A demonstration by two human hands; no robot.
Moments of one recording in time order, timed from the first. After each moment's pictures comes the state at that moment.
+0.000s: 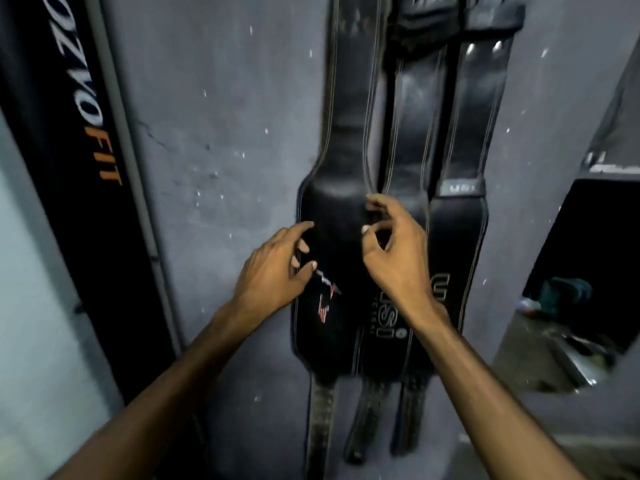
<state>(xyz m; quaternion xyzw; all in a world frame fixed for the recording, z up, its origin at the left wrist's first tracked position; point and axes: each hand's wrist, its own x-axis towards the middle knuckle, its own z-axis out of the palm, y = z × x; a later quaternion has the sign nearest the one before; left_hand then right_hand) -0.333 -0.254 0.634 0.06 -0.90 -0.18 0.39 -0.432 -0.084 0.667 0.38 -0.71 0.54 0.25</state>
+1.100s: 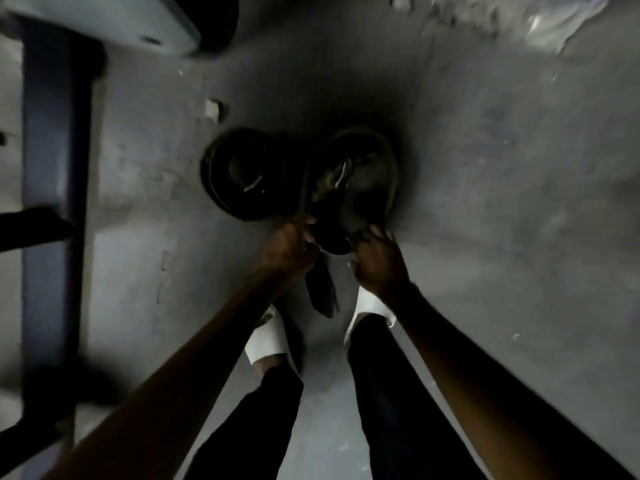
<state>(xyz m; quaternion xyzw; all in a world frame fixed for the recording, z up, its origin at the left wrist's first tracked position) -0.051 0.027 -0.466 0.45 -0.72 -0.47 -0.21 -0.168 0.190 -0.530 0.49 -0.81 -0.01 -0.32</state>
